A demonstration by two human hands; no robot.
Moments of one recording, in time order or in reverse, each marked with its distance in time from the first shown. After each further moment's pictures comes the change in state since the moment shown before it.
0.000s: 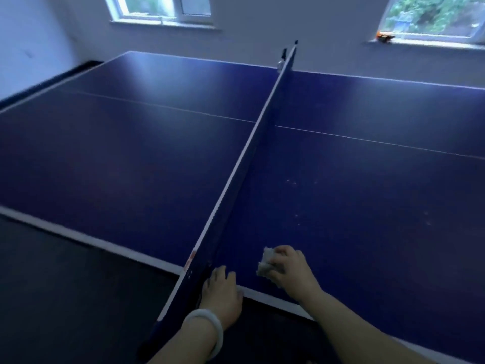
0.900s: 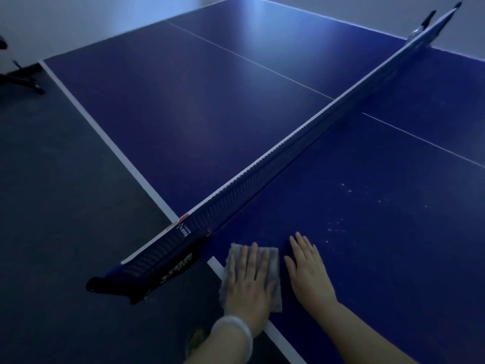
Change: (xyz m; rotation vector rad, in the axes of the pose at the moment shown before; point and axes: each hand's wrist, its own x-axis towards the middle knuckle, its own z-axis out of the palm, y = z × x) left_hand 0.060 0.107 0.083 0.038 0.257 -0.301; right_hand 0.080 0.098 0.000 -0.303 -0.169 -0.258
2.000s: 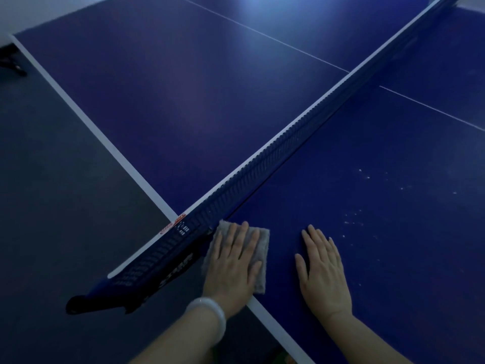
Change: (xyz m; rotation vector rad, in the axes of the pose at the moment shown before) left_hand 0.030 -0.068 -0.005 -0.018 0.122 0.105; right_hand -0.003 -0.007 0.014 -0.036 0.142 0.068
